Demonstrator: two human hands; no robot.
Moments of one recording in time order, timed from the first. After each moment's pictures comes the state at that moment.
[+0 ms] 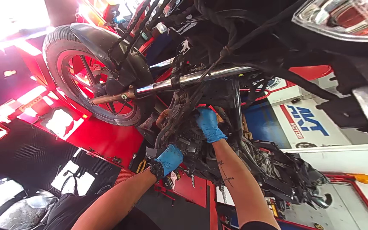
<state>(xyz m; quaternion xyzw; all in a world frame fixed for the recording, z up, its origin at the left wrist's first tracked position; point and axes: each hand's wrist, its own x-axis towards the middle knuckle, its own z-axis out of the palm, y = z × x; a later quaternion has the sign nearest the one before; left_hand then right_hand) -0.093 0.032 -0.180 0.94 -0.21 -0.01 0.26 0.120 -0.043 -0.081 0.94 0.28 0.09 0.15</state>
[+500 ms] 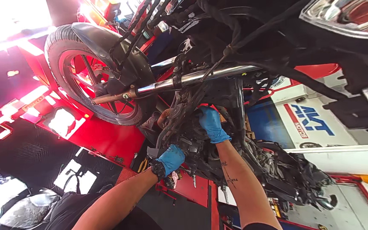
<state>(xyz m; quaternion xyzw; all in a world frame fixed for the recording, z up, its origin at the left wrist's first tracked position) -0.083 0.017 -0.199 0.94 -0.19 0.01 0.30 0.123 -0.051 -0.077 0.95 0.29 0.08 0.13</state>
